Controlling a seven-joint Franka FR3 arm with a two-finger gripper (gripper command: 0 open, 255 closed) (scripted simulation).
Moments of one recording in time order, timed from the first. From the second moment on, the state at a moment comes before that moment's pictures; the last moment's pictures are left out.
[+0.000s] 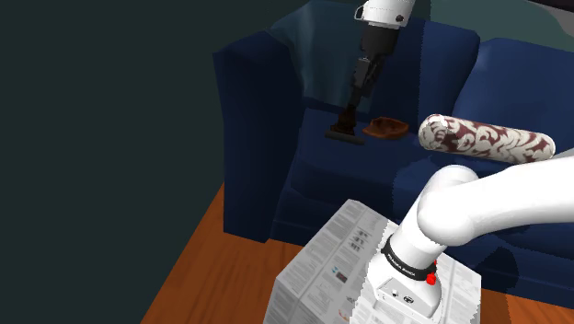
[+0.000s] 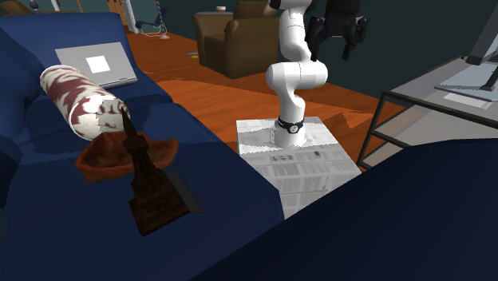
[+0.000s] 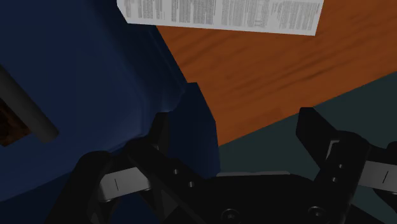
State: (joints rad) arm -0.02 -0.79 0.01 -2.26 -0.02 1.43 -0.12
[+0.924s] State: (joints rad) arm -0.06 -0.74 -0.18 -2.49 -0.23 1.79 -0.39
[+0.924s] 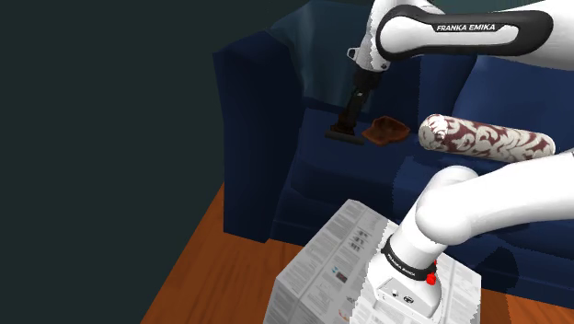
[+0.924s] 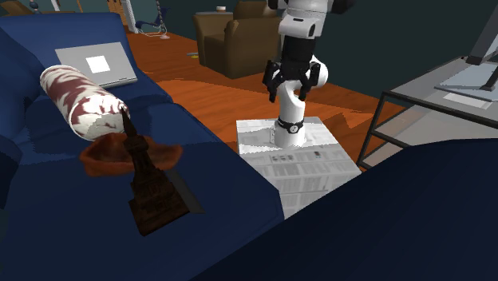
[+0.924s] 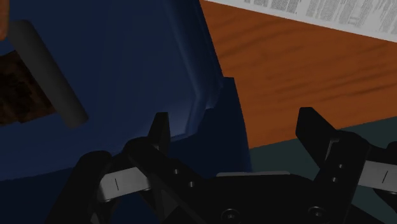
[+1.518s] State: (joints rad) arm -0.09 -0.54 -0.36 -2.53 -0.36 2.12 -0.58
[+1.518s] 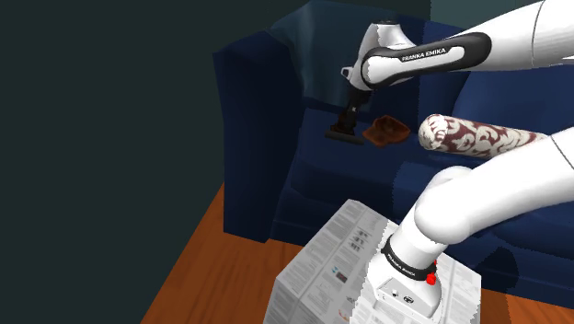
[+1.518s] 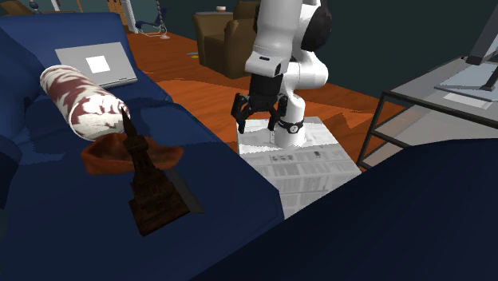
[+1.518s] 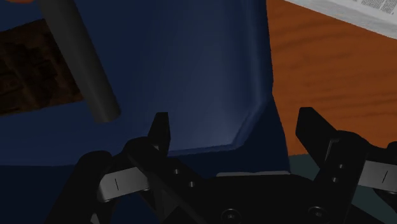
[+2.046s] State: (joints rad) arm -0.07 -0.26 -0.51 -2.45 -0.37 2.40 -0.77
